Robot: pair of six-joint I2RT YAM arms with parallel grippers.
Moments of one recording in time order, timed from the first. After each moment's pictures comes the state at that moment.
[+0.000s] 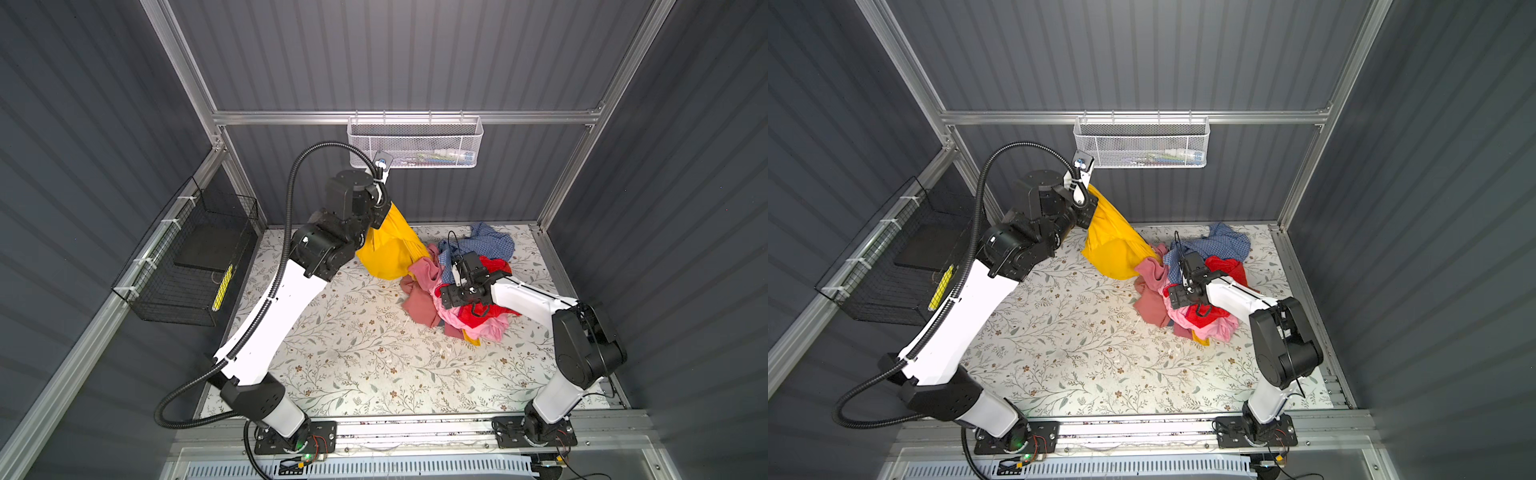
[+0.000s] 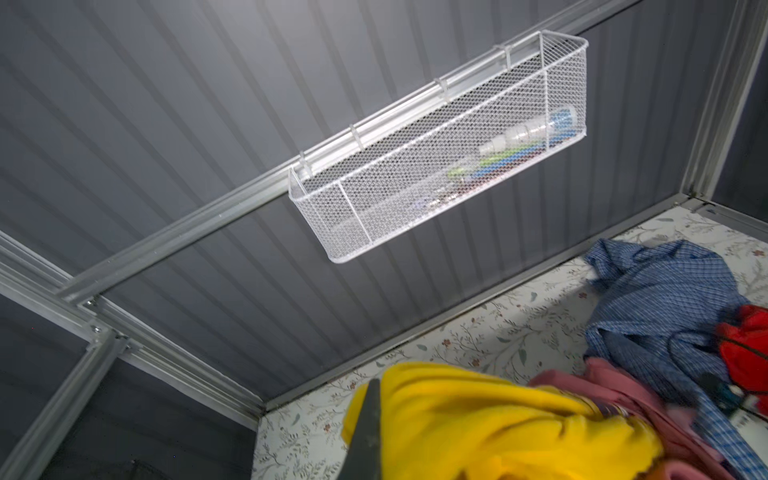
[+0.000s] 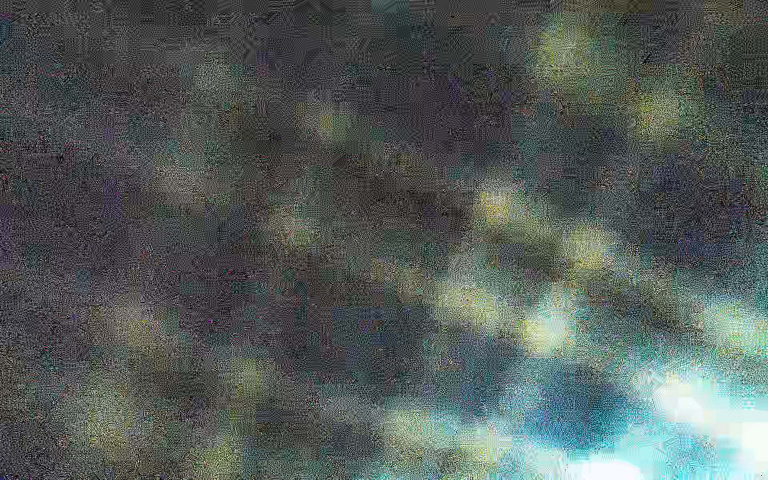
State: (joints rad) left arm -0.67 1.62 2.11 -0.67 -0.48 0.32; right arm 0.42 1.71 1.10 -0.47 0.12 0.12
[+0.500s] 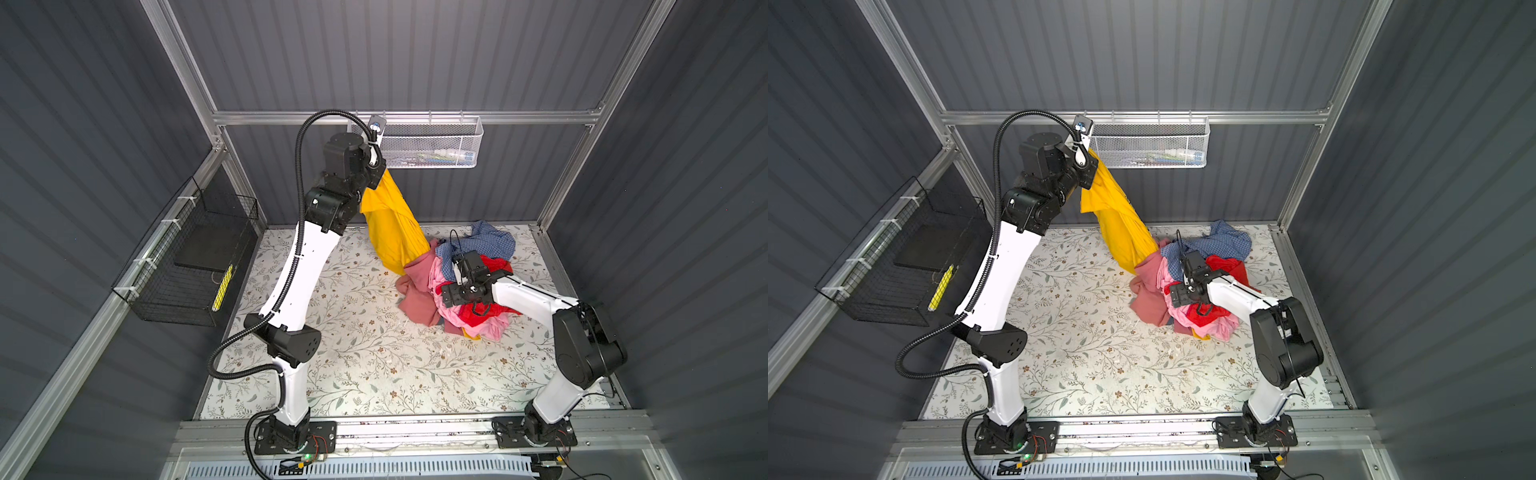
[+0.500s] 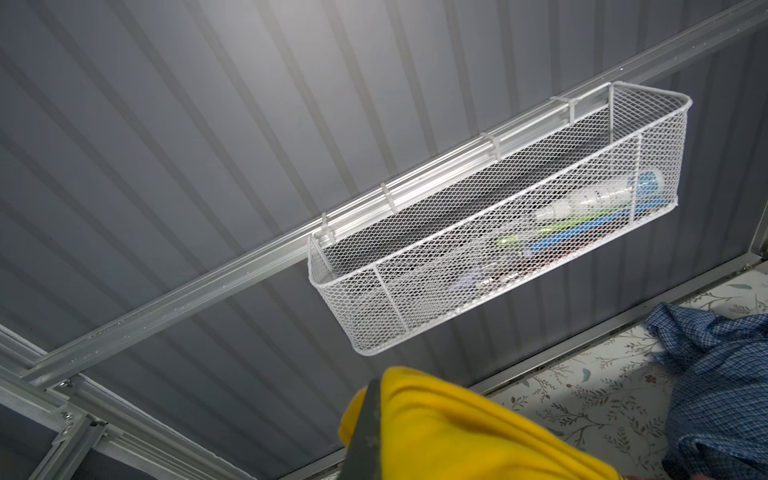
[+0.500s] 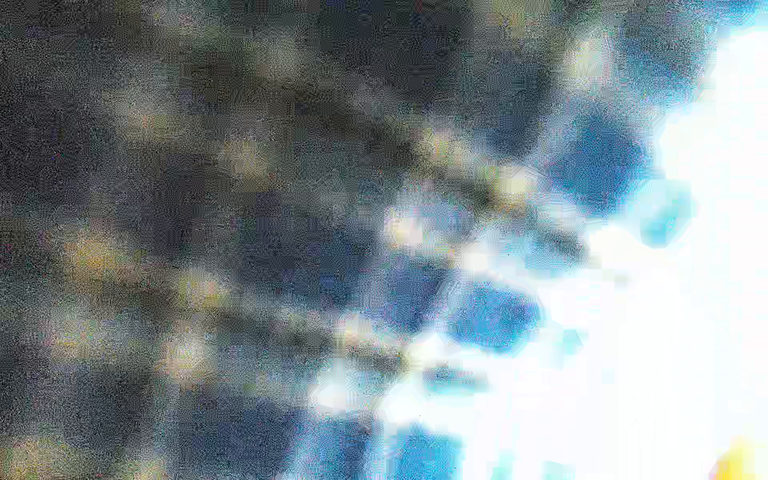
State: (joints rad) left arm -0.49 1.97 2.56 -0.65 -0.30 0.38; right arm 0.41 1.71 1.11 -0.47 0.12 0.13
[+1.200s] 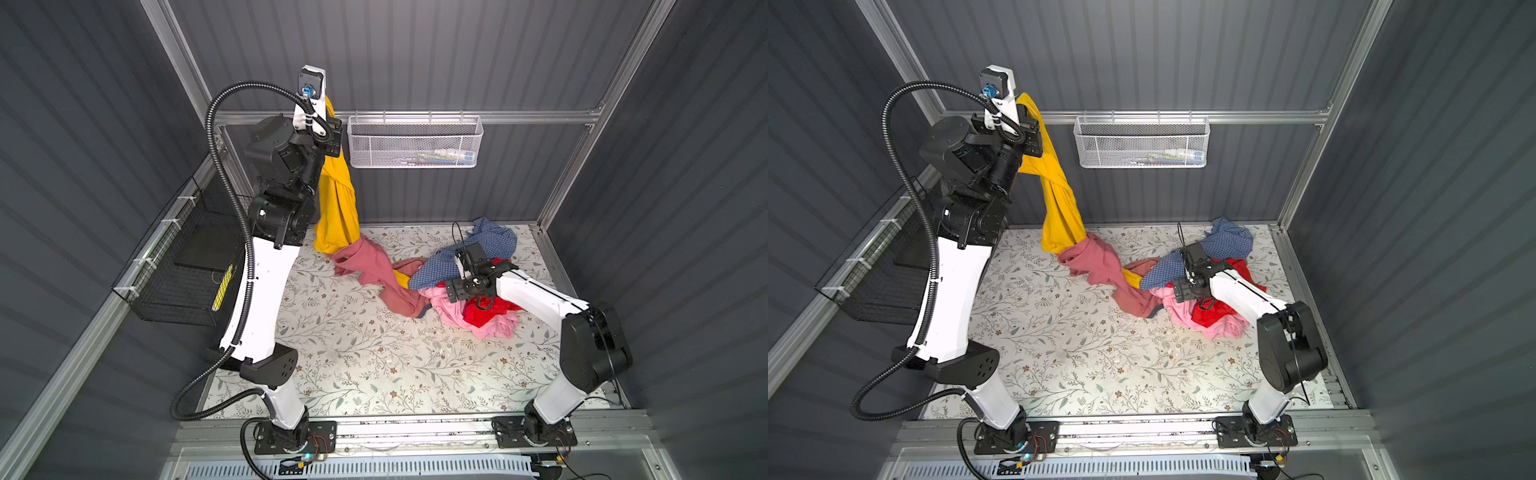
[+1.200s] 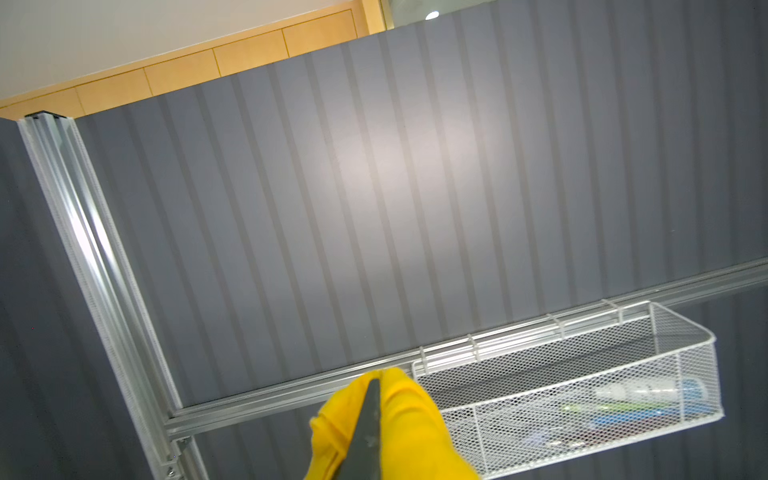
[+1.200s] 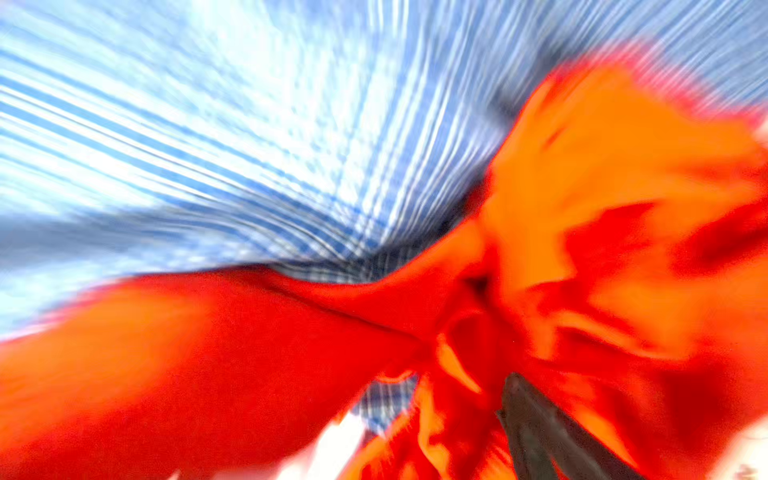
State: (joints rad) left arm -0.41 1.74 2.44 -0.36 -0.21 0.32; right arm 0.43 1.64 1.22 -0.62 0.18 0.10
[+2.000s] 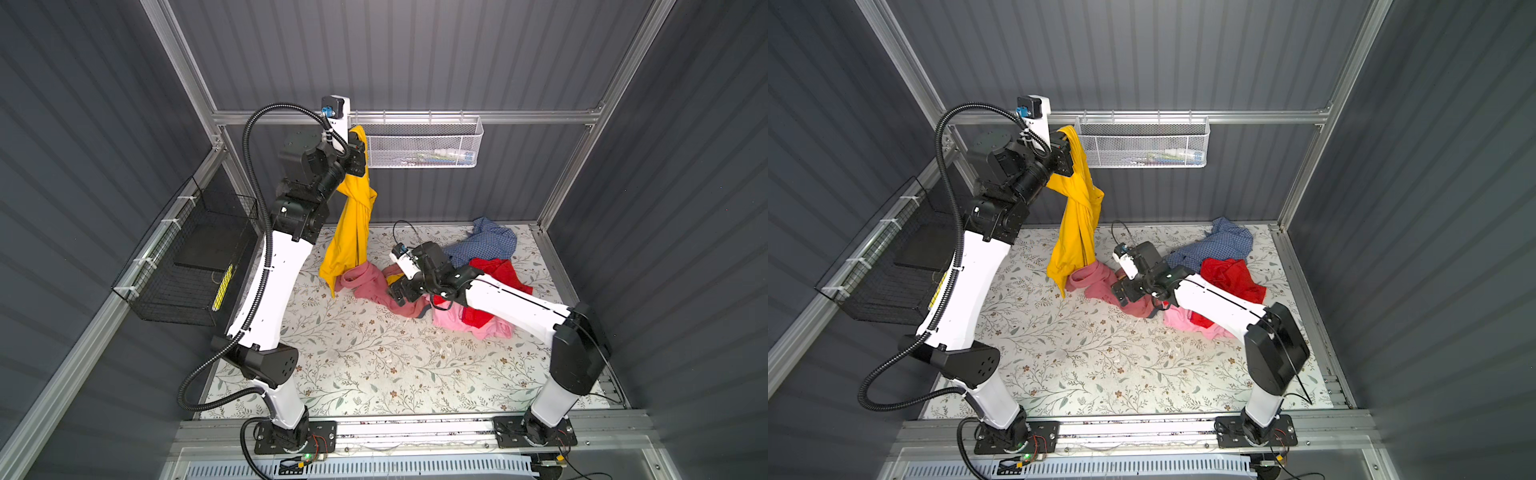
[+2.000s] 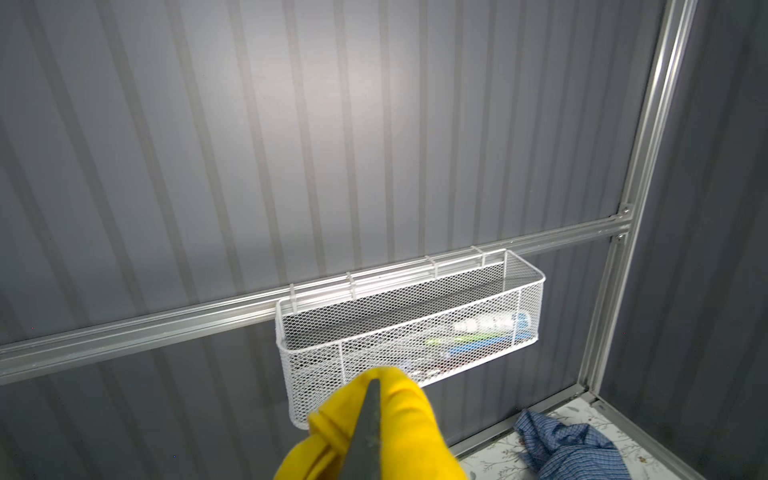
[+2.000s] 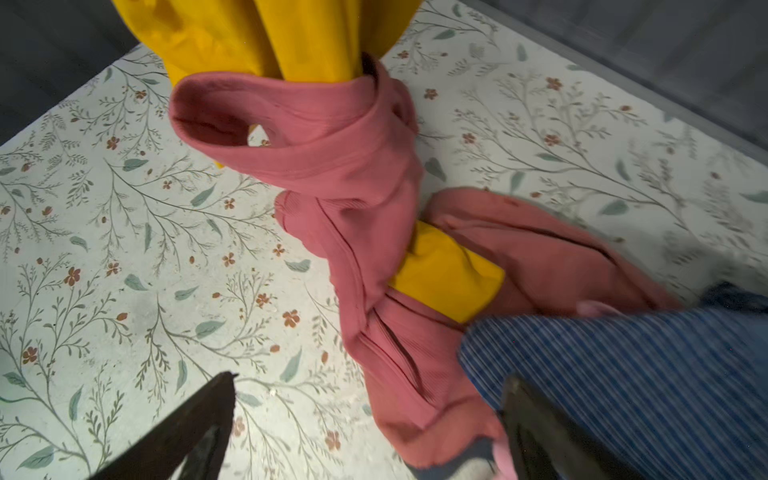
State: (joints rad) left arm -0.41 1.76 2.29 -0.37 0.04 0.03; right arm 0.77 1.76 1.37 -0.35 -0.08 0.02
